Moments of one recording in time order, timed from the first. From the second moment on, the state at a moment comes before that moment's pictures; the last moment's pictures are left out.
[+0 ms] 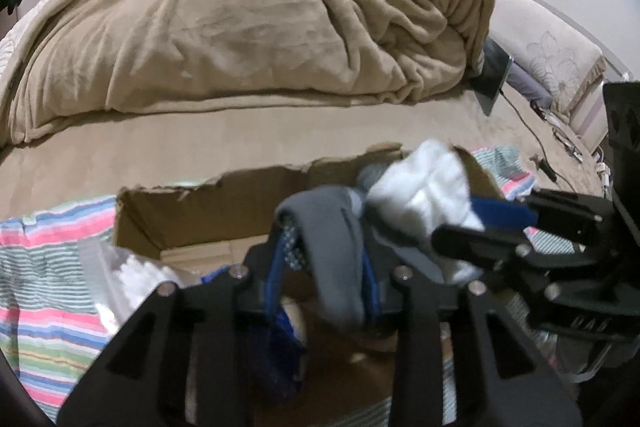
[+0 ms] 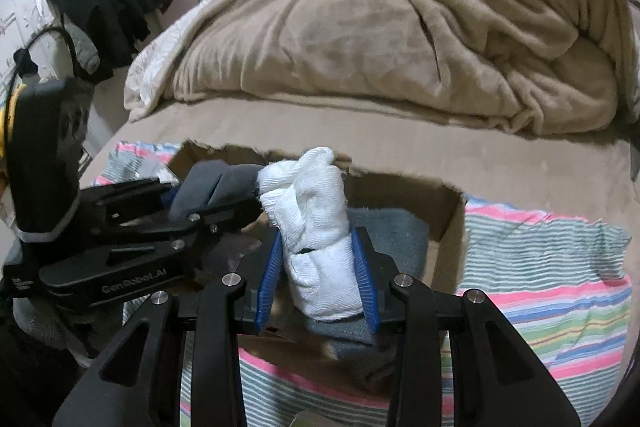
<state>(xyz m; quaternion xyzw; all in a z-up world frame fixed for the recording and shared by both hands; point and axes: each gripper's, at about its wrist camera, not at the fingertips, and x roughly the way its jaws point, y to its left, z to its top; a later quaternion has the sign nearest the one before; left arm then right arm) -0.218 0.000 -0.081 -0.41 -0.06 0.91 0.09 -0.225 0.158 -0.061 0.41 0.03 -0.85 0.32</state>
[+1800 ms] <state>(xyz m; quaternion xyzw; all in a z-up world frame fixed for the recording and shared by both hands) -0.036 -0.017 -0.007 -0.36 -0.11 0.93 0.03 -0.103 0.201 0.000 0.39 0.01 -0.88 0.28</state>
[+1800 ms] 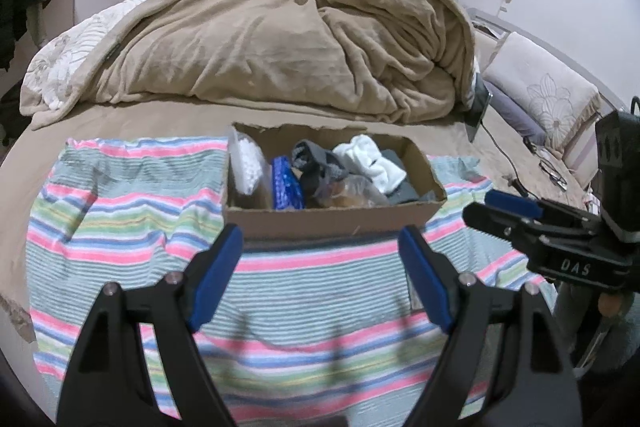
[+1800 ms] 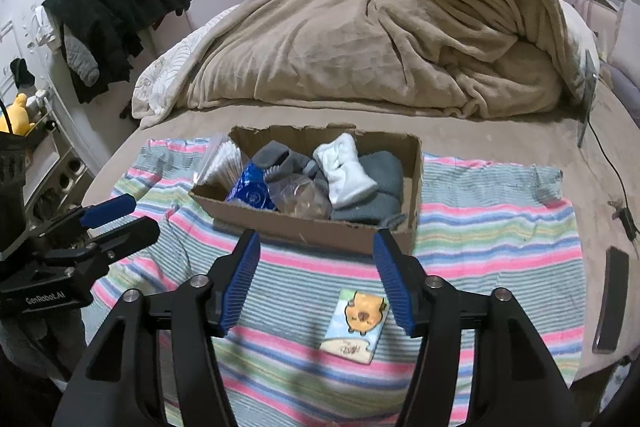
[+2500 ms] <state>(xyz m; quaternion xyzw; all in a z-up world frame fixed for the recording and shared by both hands) 0.003 -0.004 -0.029 -0.36 -0.10 0.93 0.02 -0.070 0.217 -0.031 0.42 0.01 -0.87 0.27</state>
